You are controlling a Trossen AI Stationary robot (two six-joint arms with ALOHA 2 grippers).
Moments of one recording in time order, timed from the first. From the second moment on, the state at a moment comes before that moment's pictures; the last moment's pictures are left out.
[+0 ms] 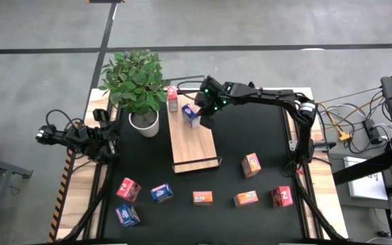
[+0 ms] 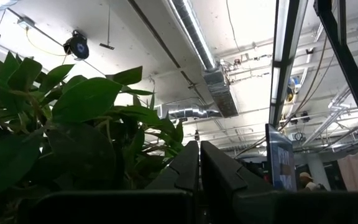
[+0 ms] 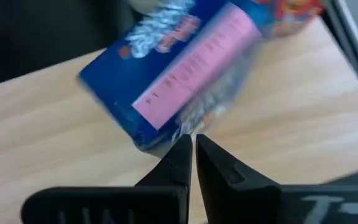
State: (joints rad) left arm -0.30 0.03 0.02 0.85 -0.46 0.54; right arm -0.43 1.91 1.58 -0.56 -0.27 -0.19
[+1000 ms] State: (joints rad) left arm -0.30 0.03 0.02 0.85 -0.46 0.54; right arm -0.38 1.91 1.46 -0.35 -0.18 -0.18
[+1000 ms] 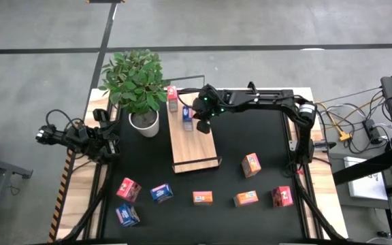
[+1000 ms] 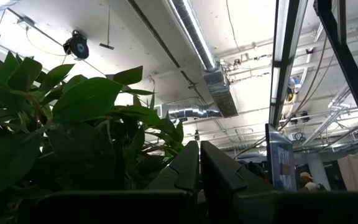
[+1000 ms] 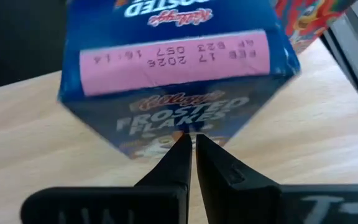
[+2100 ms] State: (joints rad) left arm -0.30 0.03 0.02 0.85 -0.46 0.53; right arm -0.36 1.96 1.46 -0.19 -0.14 -0.21
